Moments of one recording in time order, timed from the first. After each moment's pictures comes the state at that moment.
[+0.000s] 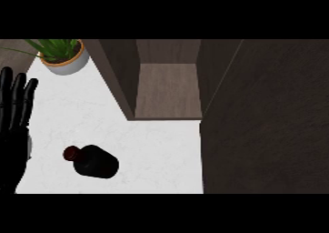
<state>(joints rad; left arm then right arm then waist) -0.02 0.12 0.02 -2.10 -0.02 0.01 -0.04 -0.02 -0.09 -0.02 -2.10 -0.04 0.00 0.00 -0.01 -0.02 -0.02</state>
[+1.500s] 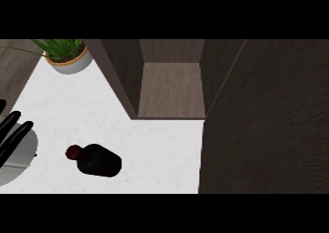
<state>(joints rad) 0.14 0.27 0.19 -2.34 0.84 -0.04 0.57 0.26 -0.15 0.20 -2.43 -0.25 0.13 0.32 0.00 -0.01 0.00</state>
